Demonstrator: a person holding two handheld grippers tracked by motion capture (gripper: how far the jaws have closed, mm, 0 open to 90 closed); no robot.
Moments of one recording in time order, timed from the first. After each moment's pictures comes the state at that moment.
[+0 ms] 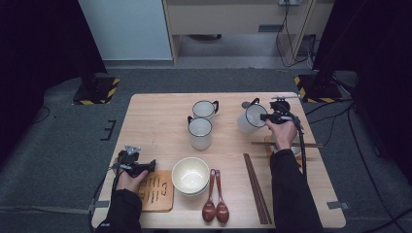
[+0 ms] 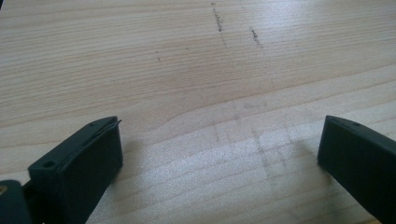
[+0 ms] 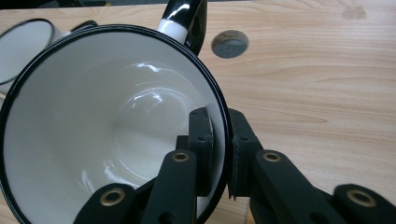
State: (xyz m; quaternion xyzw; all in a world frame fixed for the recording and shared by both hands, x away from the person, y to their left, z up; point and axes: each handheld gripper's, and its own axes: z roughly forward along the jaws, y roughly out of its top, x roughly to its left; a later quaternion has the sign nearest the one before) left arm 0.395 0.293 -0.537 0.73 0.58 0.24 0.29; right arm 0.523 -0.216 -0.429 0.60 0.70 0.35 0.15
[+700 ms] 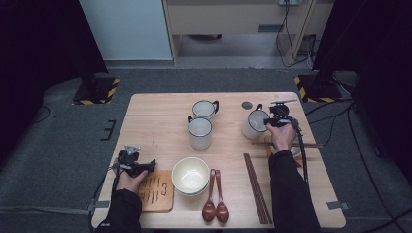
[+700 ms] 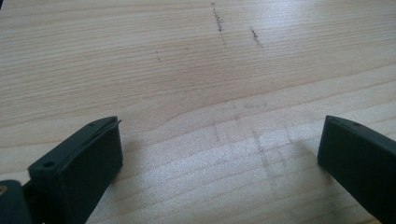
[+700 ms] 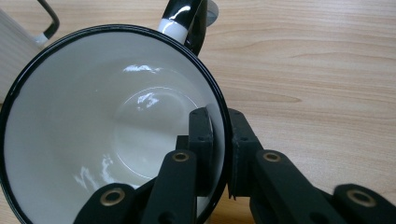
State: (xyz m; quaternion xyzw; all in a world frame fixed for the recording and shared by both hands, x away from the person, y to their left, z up) left arm 0.395 0.293 -0.537 0.73 0.58 0.24 0.29; right arm 0.532 -0.221 -0.456 0.62 0.71 0.29 0.17
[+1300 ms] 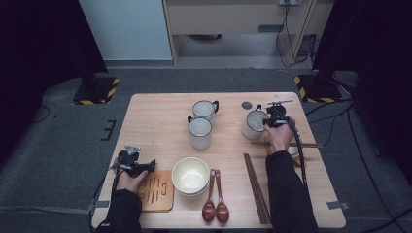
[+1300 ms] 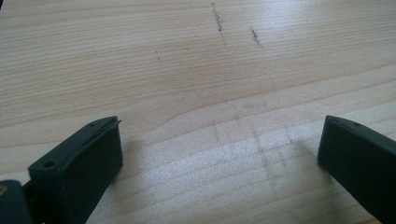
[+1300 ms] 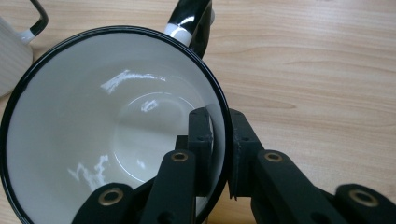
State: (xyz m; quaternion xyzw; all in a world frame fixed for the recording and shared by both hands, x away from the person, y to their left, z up) left arm 0.395 0.293 -0.537 0.73 0.58 0.24 0.29; right arm 0.532 -0.212 -0.459 0.61 0.72 0.28 0.20
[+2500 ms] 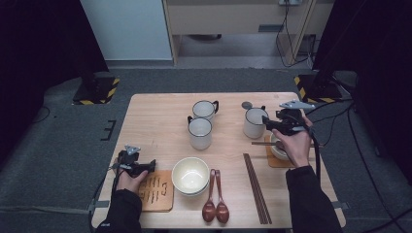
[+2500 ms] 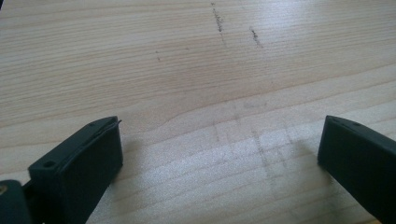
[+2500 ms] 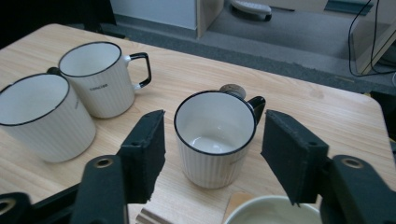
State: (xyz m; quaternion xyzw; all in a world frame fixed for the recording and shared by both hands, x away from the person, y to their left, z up) left arm 0.395 0.292 -0.537 0.73 0.58 0.24 0.29; right arm 0.450 -0.223 -0.385 0.49 0.72 0.41 0.26
